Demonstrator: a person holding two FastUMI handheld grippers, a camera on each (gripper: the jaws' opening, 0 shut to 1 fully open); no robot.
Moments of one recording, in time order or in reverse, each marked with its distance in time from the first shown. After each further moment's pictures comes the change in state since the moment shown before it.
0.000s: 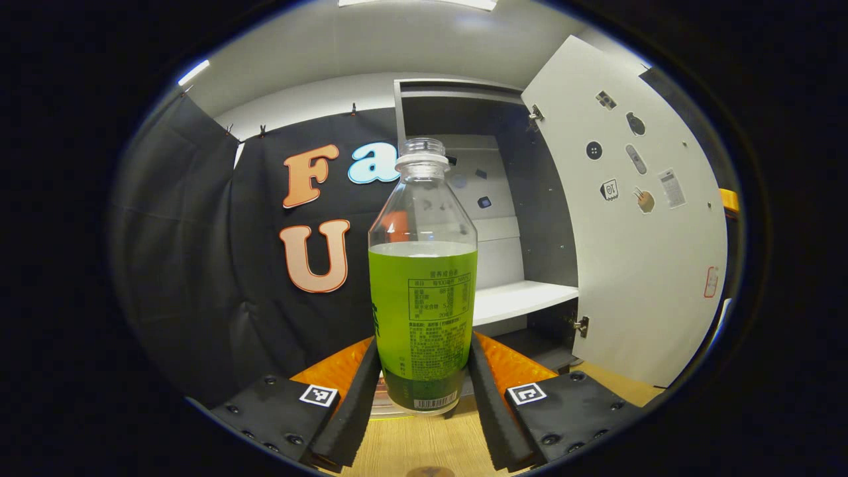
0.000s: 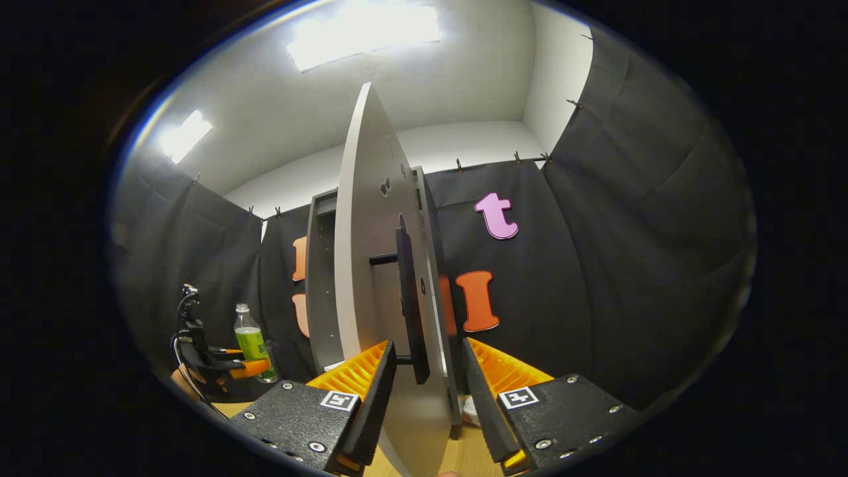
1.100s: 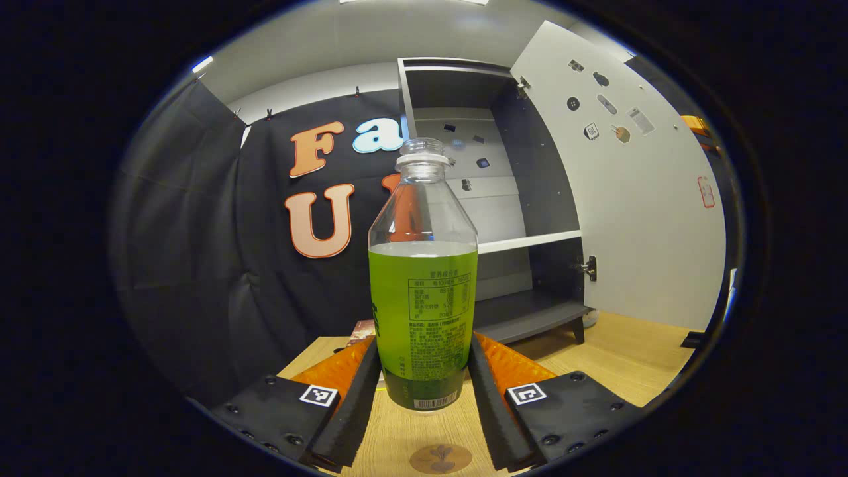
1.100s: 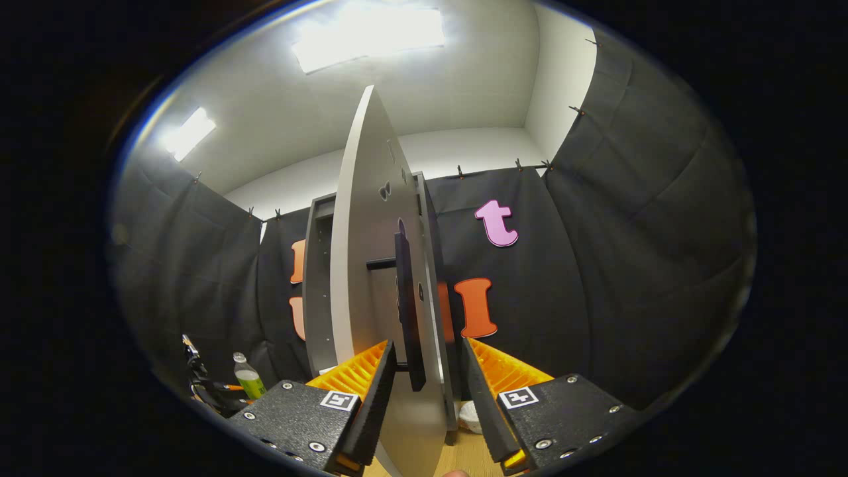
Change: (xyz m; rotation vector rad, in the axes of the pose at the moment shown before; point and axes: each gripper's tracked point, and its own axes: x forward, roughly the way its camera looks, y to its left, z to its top) left arm -0.021 0.002 -0.144 0.016 0.073 0.015; right arm 0.003 -0.001 0.003 -0.013 -0.037 0.008
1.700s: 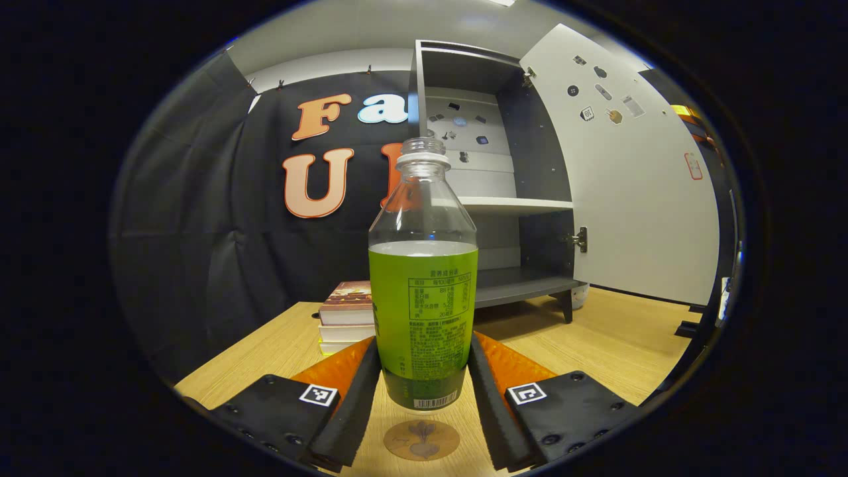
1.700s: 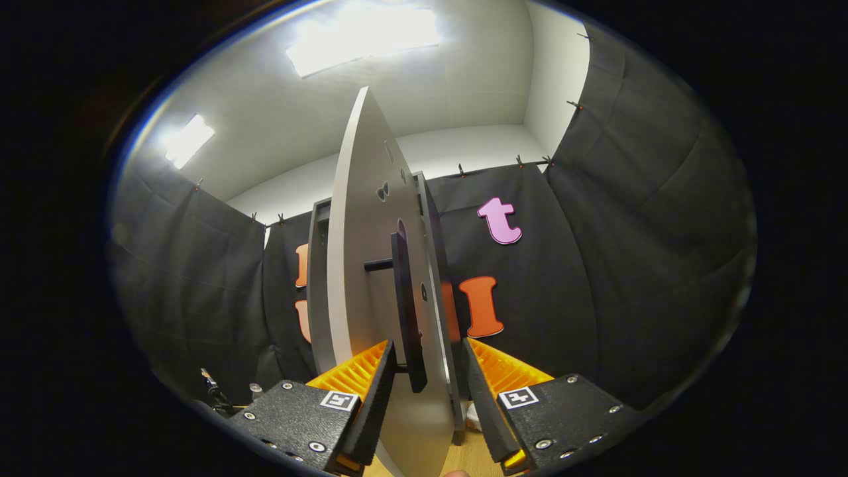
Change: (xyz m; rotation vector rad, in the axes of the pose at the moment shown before) left arm -0.009 -0.012 -0.082 -0.106 0.044 -0.052; right arm 0.000 0.004 0.000 0.028 0.002 0.019
